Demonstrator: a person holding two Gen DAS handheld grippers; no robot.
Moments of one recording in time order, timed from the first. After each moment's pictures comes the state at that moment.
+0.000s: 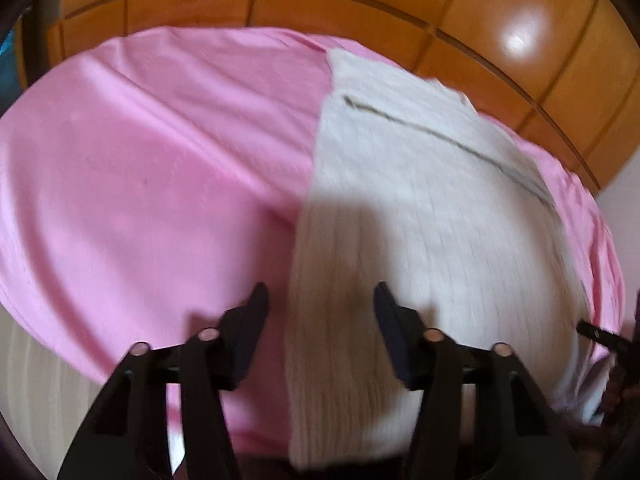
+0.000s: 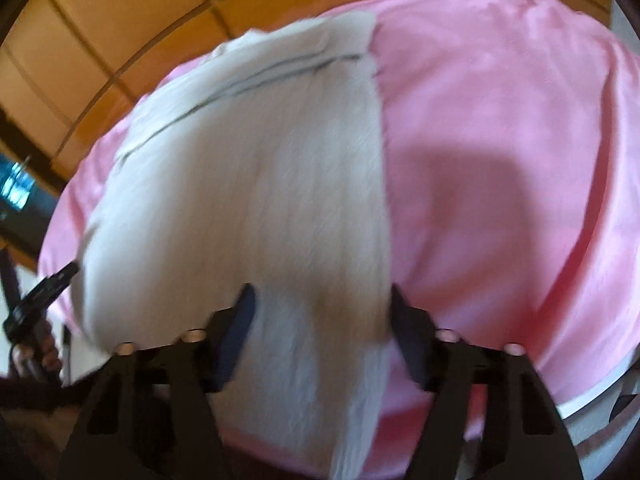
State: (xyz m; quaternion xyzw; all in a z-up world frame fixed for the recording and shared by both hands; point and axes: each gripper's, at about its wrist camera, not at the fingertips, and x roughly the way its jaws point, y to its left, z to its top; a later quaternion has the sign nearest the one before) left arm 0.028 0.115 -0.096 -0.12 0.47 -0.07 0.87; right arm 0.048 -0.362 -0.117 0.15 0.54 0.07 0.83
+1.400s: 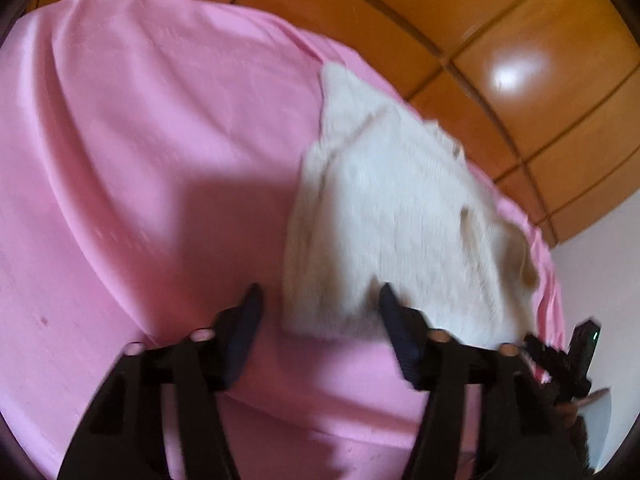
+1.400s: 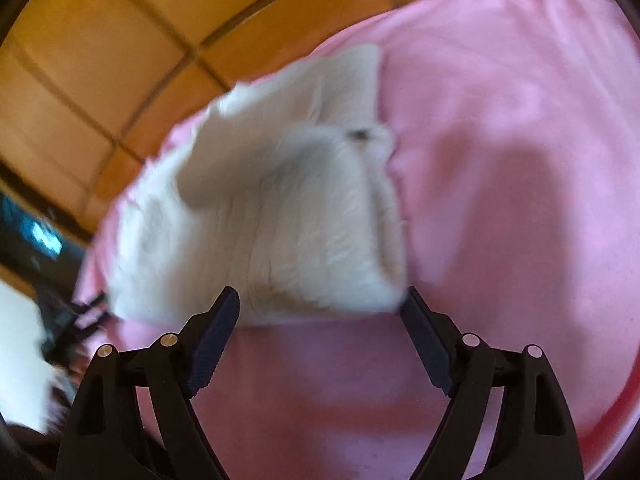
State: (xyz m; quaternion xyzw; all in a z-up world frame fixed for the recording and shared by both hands) left arm 0.149 0.132 -0.114 -0.24 0.47 -0.13 0.84; right arm 0.163 -0.372 -0.116 0.18 0.48 0.06 0.86
